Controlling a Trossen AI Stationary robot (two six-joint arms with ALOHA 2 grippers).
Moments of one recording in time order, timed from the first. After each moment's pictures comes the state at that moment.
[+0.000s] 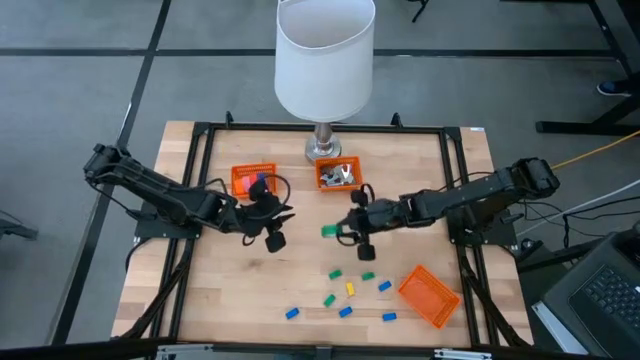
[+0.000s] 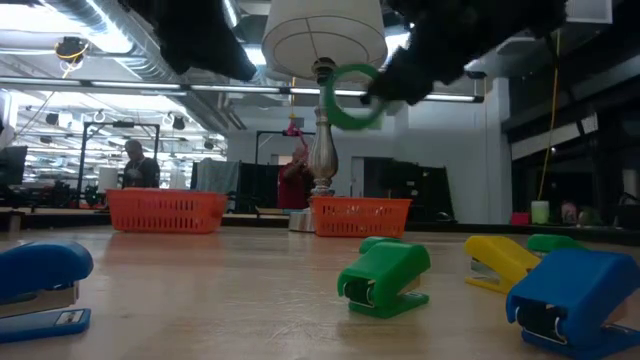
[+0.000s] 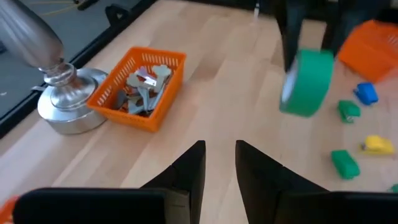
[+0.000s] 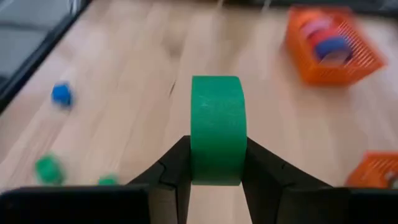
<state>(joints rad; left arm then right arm) -0.32 1.24 0.83 -0.27 -0.62 -0.43 0.21 1.48 0.85 0.05 0.10 0.03</state>
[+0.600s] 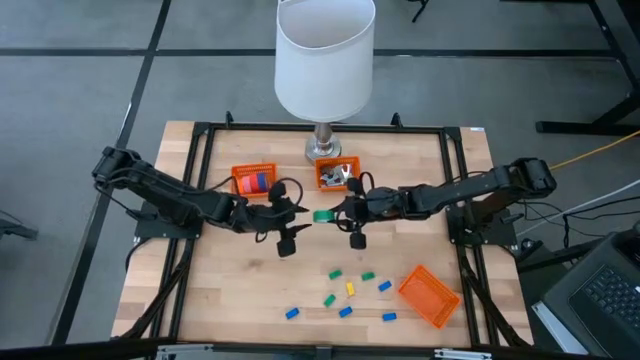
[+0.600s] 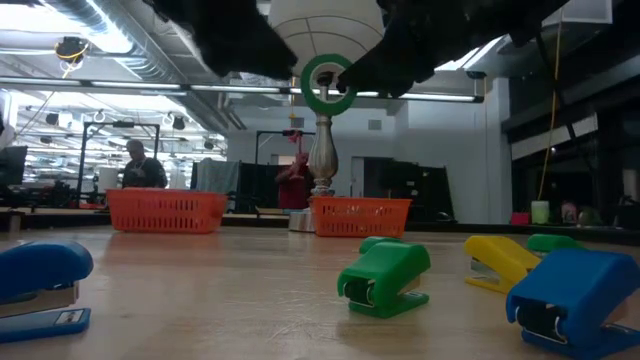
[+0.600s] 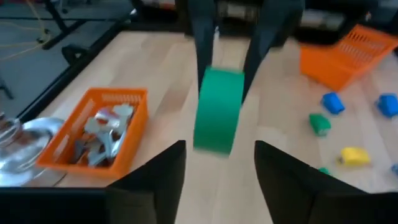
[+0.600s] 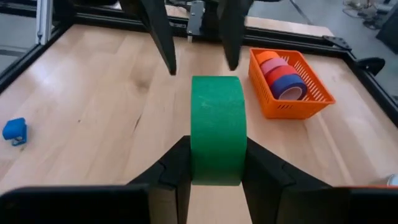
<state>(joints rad) -0.26 1.35 0.83 0.00 -0.48 -0.20 0.14 1.50 0.85 0.19 0.12 -0.06</state>
